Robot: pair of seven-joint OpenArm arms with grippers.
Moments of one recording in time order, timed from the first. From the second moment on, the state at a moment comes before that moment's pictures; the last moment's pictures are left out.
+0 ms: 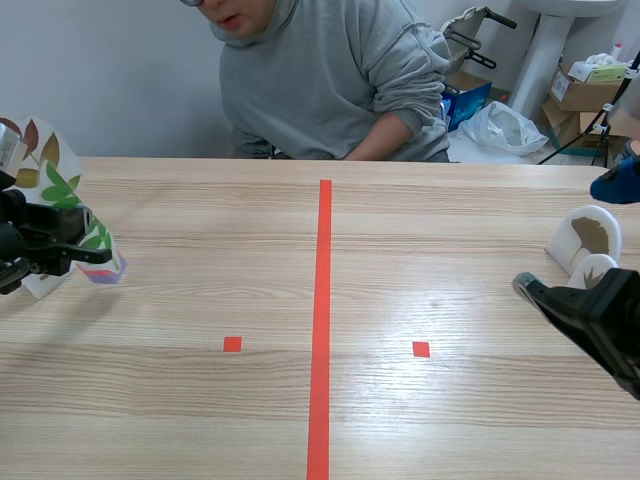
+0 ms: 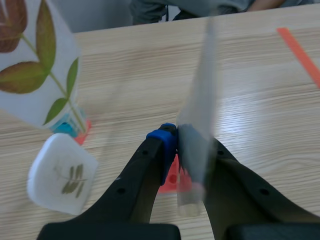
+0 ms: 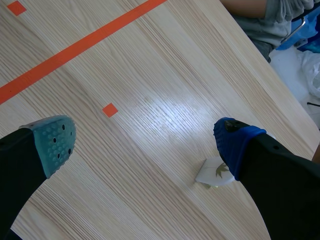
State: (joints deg) left arm 4.1 -15.8 -14.3 81.5 -8.7 -23.3 8.9; right arm -38.3 33.3 19.4 134.4 17.3 33.1 -31.9
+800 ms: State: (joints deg) left arm -8.2 -20.6 -17.2 58.9 -6.6 -18.4 1.8; right arm -38.3 33.3 19.4 134.4 17.3 33.1 -31.9
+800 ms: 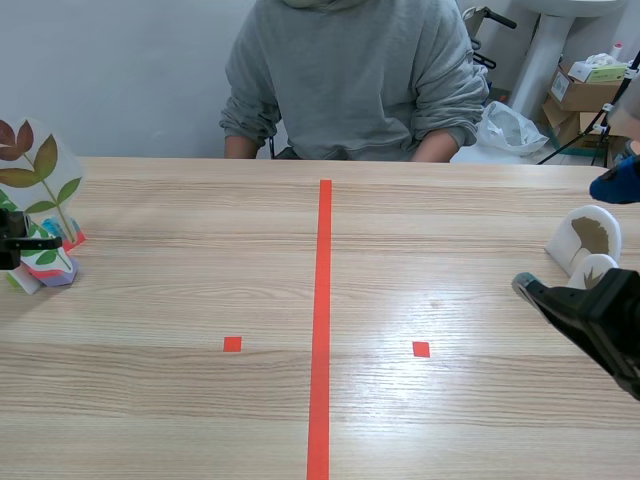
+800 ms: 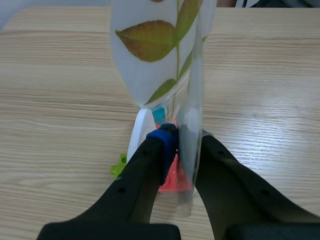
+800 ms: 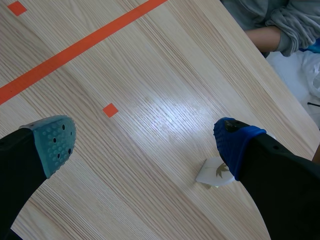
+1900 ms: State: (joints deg) left arm 0.6 -21.0 -18.4 77.2 -8.7 -24.9 5.6; right arm -38.3 33.3 19.4 134.4 17.0 33.1 -31.9
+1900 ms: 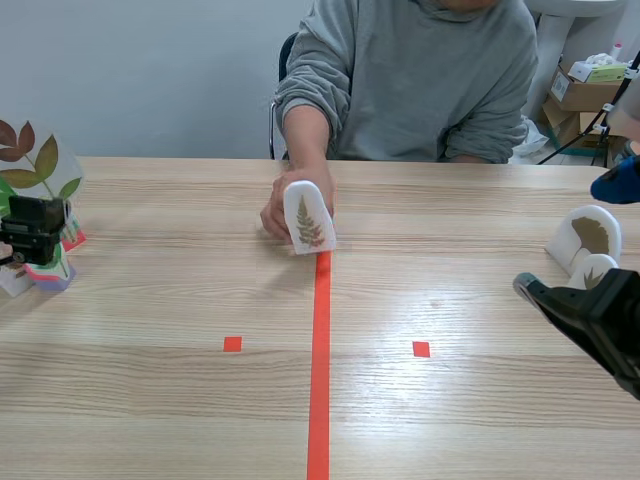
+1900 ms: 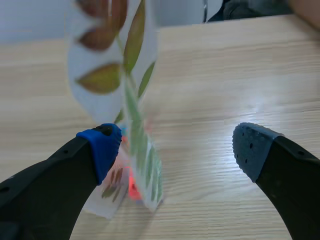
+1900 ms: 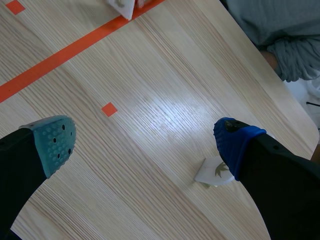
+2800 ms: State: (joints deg) left arm 43.6 -26.6 -20.6 127.5 -23.9 -34.6 12.0; right arm -38.3 33.3 19.4 134.4 20.5 32.7 -31.4
